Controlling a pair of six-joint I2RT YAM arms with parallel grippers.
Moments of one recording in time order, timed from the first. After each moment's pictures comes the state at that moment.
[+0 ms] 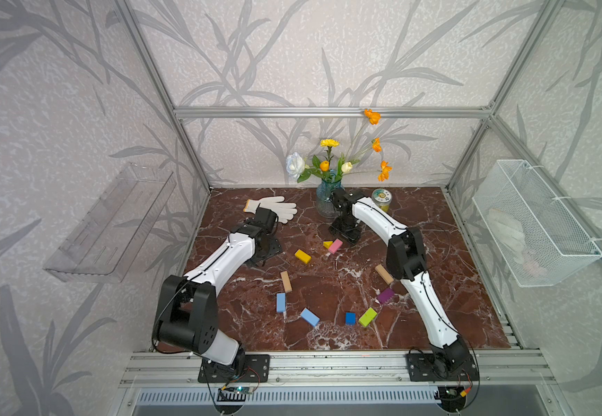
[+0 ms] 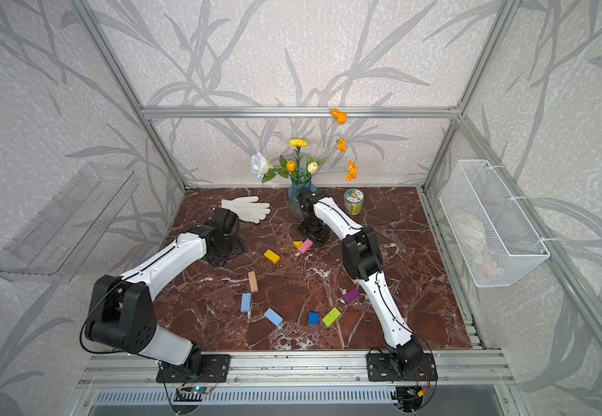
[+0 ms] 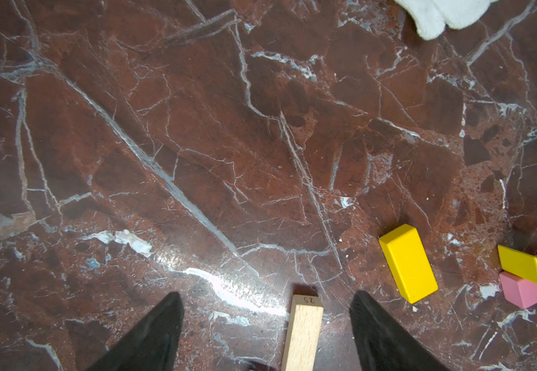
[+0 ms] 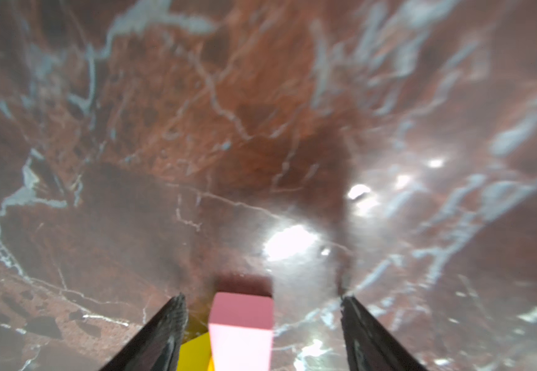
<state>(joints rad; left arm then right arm) -0.27 1.53 1.10 -0.81 -0.17 -0.72 0.51 2.55 2.37 -1.32 -0.06 1.19</state>
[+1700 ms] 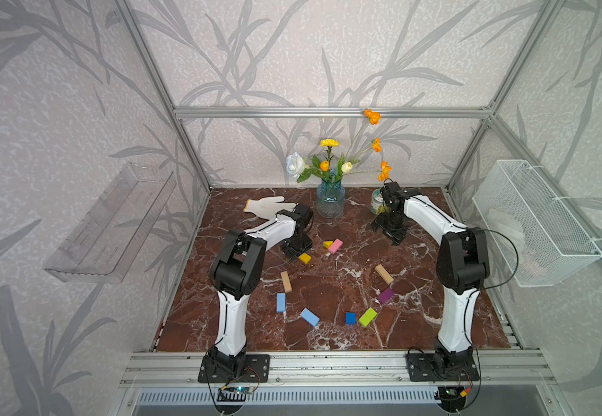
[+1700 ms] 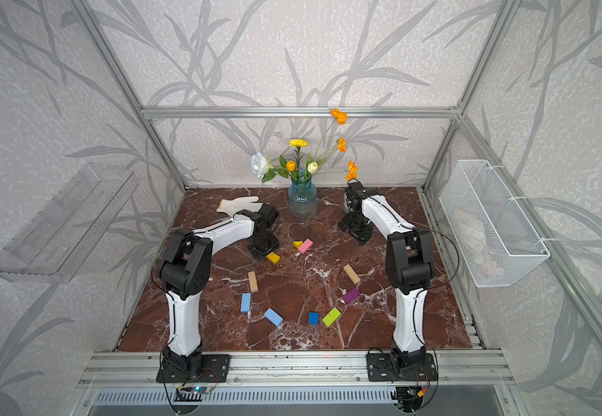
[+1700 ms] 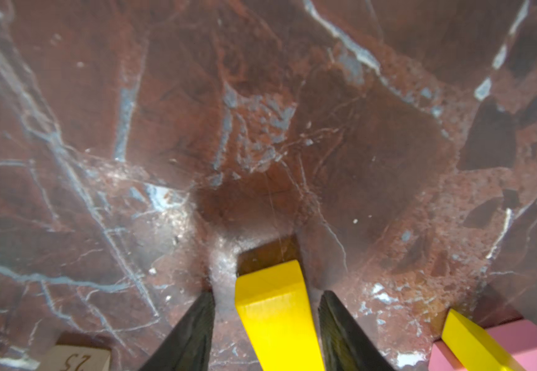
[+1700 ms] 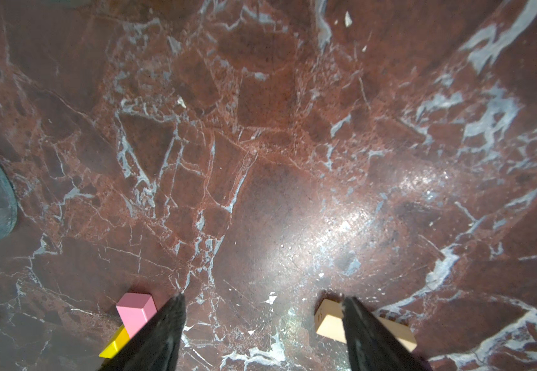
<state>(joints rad) -0.43 2.07 1.50 -0.86 0.00 -1.12 0.25 2.06 1.73 -1.09 -0.05 1.02</state>
